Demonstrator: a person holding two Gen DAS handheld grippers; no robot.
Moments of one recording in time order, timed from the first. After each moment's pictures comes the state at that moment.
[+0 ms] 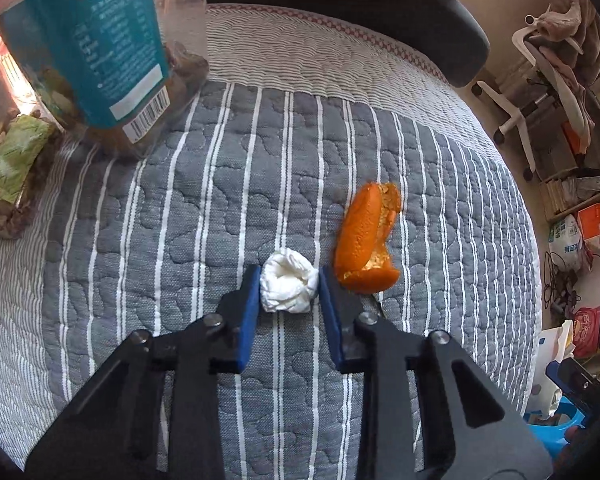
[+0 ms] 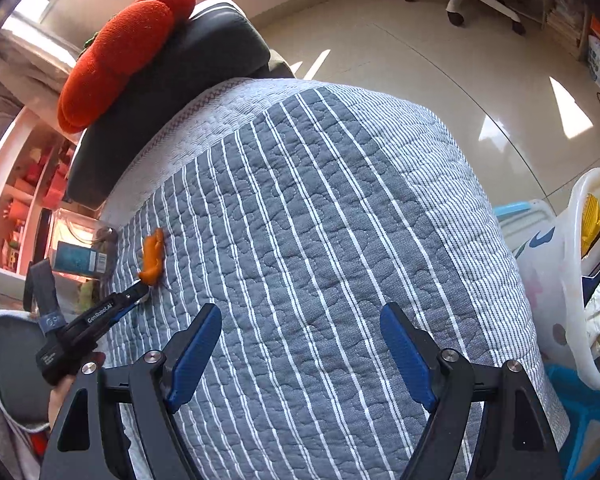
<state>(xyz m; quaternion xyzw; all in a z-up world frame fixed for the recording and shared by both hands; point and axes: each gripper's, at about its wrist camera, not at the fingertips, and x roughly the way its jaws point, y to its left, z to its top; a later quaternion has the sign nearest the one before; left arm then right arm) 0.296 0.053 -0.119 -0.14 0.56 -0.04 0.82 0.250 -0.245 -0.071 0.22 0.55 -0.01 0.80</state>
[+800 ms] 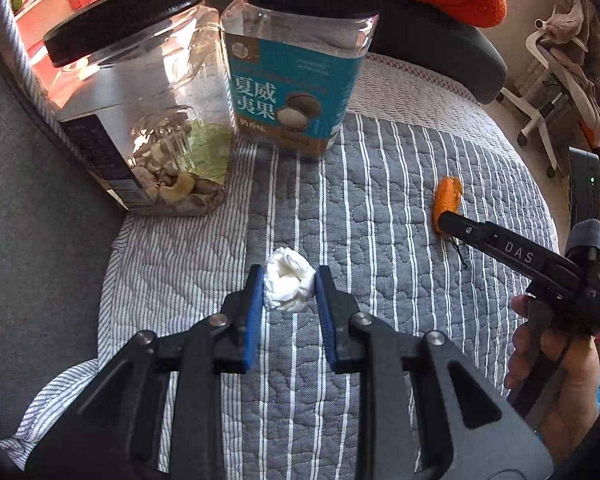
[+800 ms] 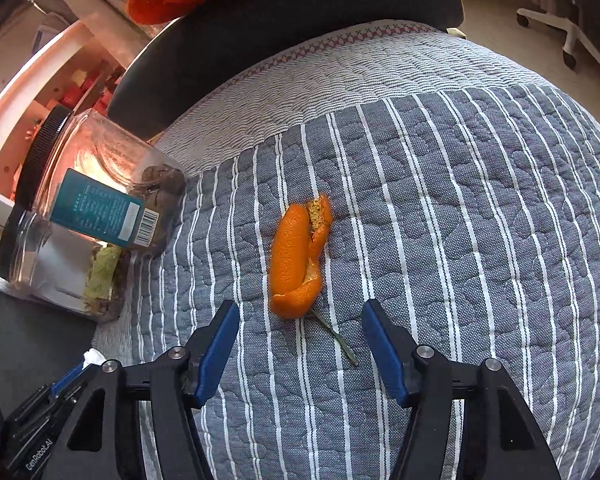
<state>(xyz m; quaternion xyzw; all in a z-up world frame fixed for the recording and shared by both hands) 0.226 0.161 -0.069 -0.09 0.55 0.01 0.83 0.347 -0.049 -0.125 0.14 0.55 0.10 0.82</state>
